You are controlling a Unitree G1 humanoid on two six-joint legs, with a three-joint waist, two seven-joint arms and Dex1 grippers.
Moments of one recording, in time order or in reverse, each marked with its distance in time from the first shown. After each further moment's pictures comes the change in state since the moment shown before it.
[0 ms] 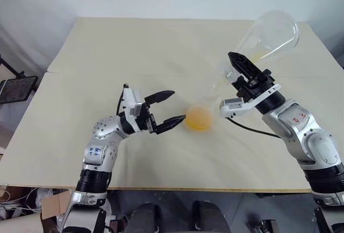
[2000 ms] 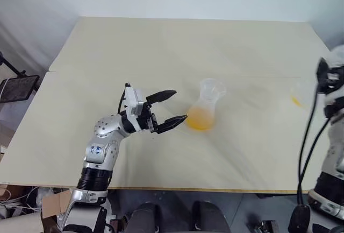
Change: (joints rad) left arm -0.019 -0.003 -0.008 0.019 0.002 -0.003 -0.012; right arm 0.049 0.244 -0.745 0.035 1.132 0.721 0.184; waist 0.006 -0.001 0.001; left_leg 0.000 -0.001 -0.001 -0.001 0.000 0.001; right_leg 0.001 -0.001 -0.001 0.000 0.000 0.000
